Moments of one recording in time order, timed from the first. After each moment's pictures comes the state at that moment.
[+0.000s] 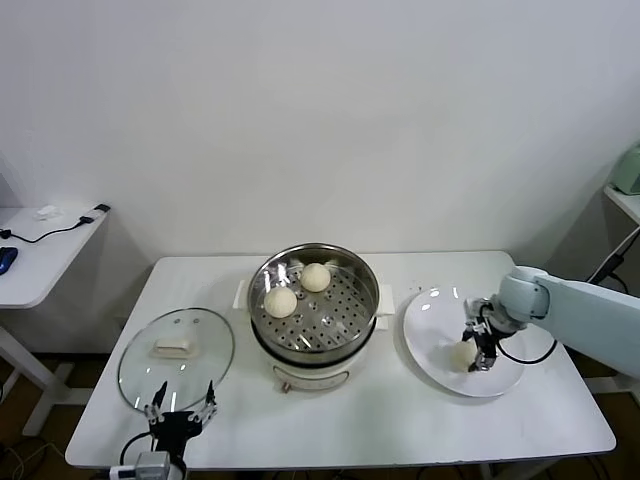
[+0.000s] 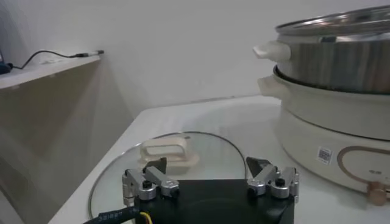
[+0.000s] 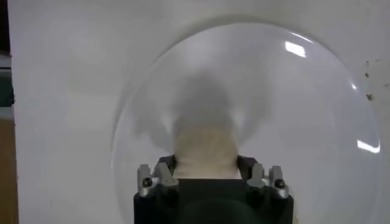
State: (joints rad) left arm 1.69 -1.54 -0.63 -1.98 0.04 0.13 -0.05; right arm 0.23 0.63 -1.31 1.28 0.25 -0.32 -0.89
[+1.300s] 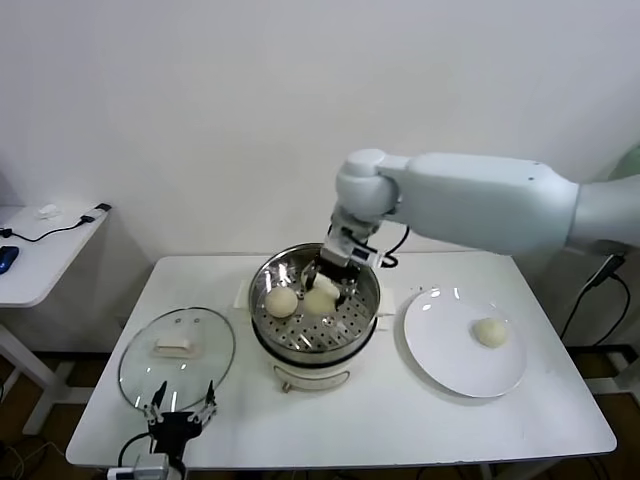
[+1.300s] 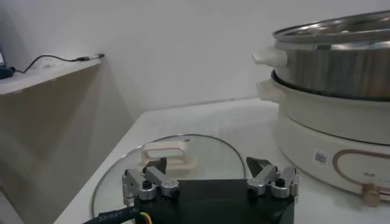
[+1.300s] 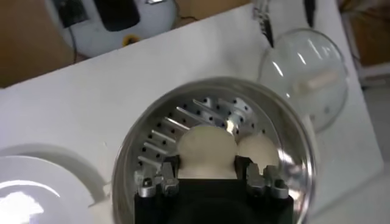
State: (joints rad) left arm 1.71 -1.54 -0.63 -2.01 0.05 0.14 -0.05; right arm 0.70 1.21 -1.41 1.44 0.18 0.24 -1.11
